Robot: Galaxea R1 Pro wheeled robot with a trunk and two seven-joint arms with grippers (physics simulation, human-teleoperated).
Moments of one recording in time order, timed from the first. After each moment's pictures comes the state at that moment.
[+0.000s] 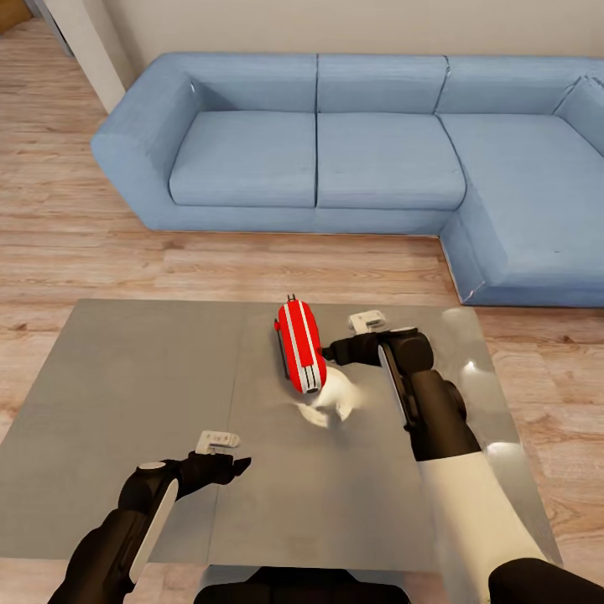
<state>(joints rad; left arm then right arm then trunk) -0.35 0.05 -0.07 -1.31 0.08 0.75 -0.30 -0.85 0.15 0.11 -1.34 0.25 1.05 0.38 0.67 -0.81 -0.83</state>
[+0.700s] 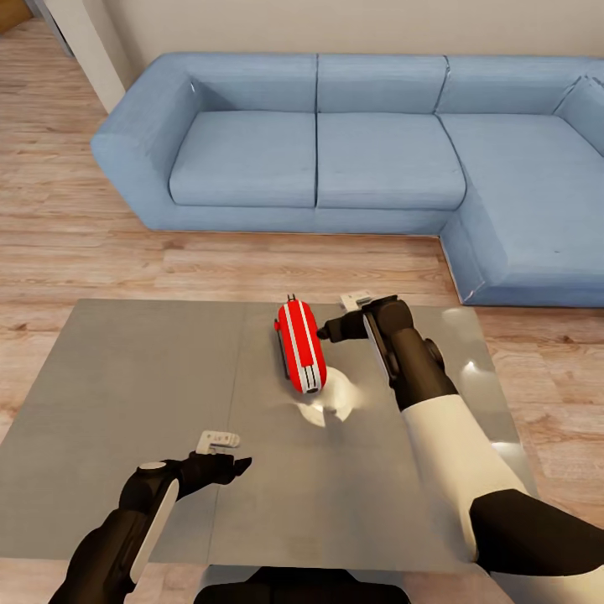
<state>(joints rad) -0.35 0.04 -0.07 -1.31 0.08 0.75 -0.30 -1.06 0.17 0.11 -1.06 0.30 1.02 0.36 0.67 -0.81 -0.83</state>
